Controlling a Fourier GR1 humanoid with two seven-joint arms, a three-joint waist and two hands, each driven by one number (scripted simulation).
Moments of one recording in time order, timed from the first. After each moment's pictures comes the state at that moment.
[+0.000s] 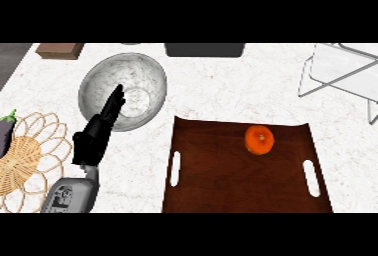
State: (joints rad) left arm -0.19 0.08 -0.04 -1.47 -0.15 0.00 0.04; right arm -1.07 -0.47 -0.21 -1.10 1.40 -0.20 0.79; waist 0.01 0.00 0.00
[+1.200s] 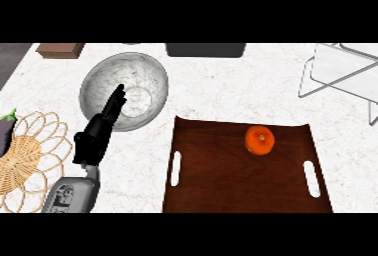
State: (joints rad) left arm -0.19 0.07 -0.04 -1.47 -0.16 -0.01 0.02; right arm -1.07 -0.61 -0.41 -0.67 1.17 -0.69 0.53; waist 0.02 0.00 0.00
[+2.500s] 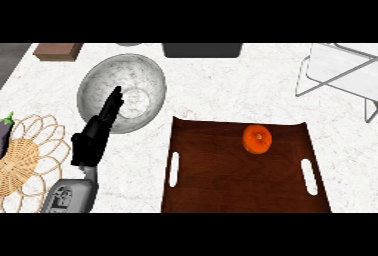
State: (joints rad) left arm -0.18 0.07 -0.02 -1.46 -0.16 -0.01 0.02; right arm -1.04 -0.64 -0.49 -0.95 0.91 -0.69 0.59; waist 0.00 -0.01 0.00
